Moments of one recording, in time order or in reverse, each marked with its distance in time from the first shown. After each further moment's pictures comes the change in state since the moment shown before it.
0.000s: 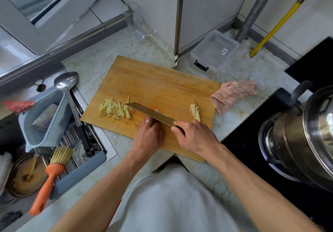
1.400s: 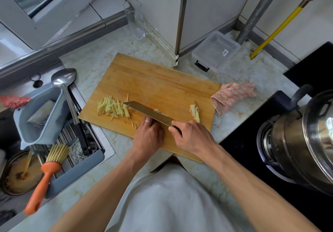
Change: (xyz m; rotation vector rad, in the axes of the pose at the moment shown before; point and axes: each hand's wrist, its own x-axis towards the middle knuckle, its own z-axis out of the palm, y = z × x) left_hand -0.001 0.000 0.005 -0.036 0.106 0.028; right_hand 0.006 -0.004 0.006 -0.031 0.022 -0.050
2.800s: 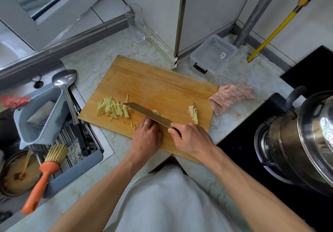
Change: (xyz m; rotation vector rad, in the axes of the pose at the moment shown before) left_hand -0.005 -0.005 0.005 0.032 -0.025 0.031; right_hand -0.008 0.000 -0.001 0.008 0.009 0.017
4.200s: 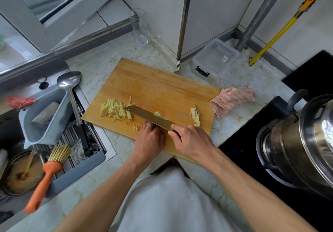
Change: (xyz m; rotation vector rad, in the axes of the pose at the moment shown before) left_hand -0.003 0.004 0.002 -0.014 0.049 -0.042; right_hand 0.003 -0.001 0.006 -0.083 0.017 -0.098
